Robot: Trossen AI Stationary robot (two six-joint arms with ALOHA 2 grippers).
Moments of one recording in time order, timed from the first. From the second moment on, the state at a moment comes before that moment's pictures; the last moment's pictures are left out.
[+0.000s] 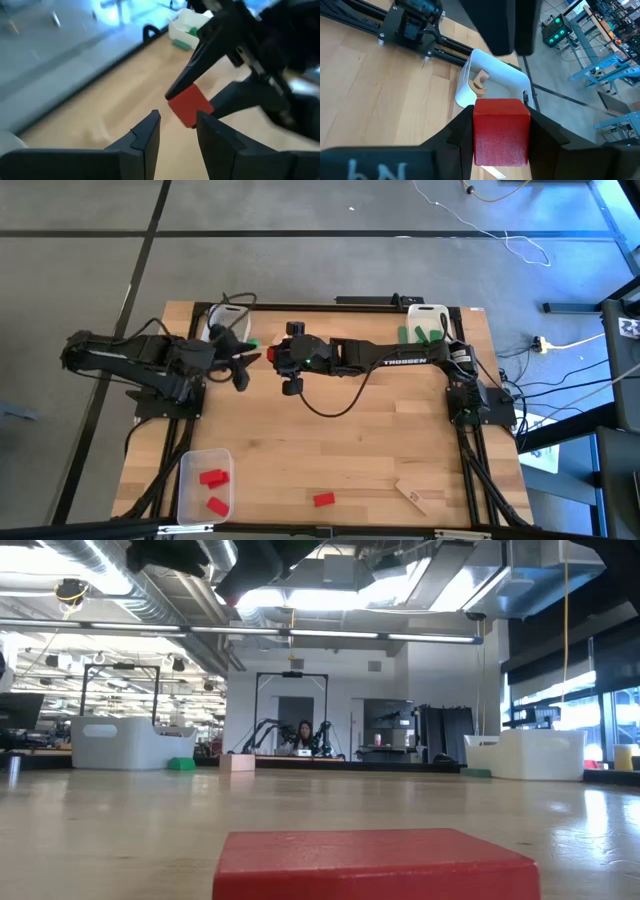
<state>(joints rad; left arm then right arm) -0.13 0.82 0.95 -0.63 -0.59 -0.47 0.00 2.07 1.91 -0.32 0.34 -0.45</state>
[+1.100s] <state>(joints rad) 0.07 0.91 0.95 -0.57 -0.26 -0.78 0.01 2.07 1.91 -0.33 0.34 -0.45</state>
